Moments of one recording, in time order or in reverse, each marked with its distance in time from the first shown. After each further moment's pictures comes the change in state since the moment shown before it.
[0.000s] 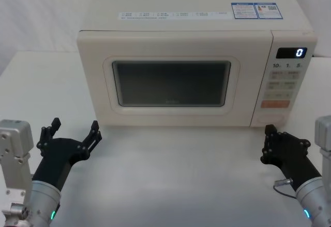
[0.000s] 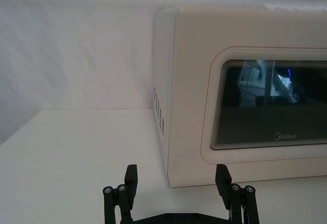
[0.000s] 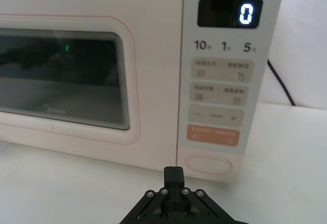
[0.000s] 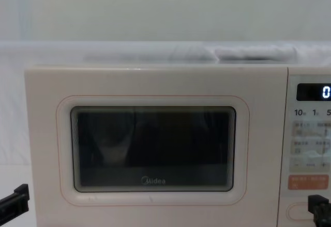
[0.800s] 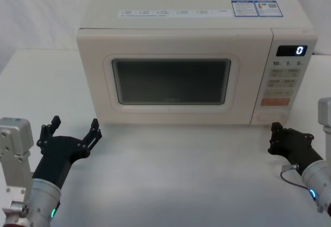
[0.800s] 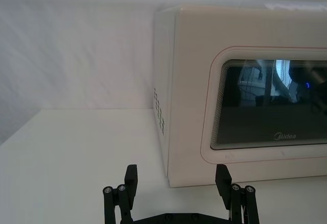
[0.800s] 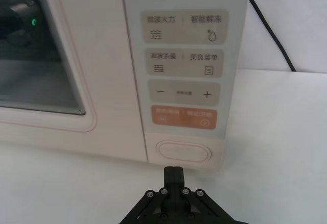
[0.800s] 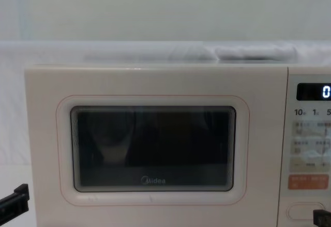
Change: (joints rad) left arm 0.000 0.000 0.000 0.000 0.000 0.000 0.000; right arm 0.131 -0.023 0.077 0.132 0.046 0.159 0.077
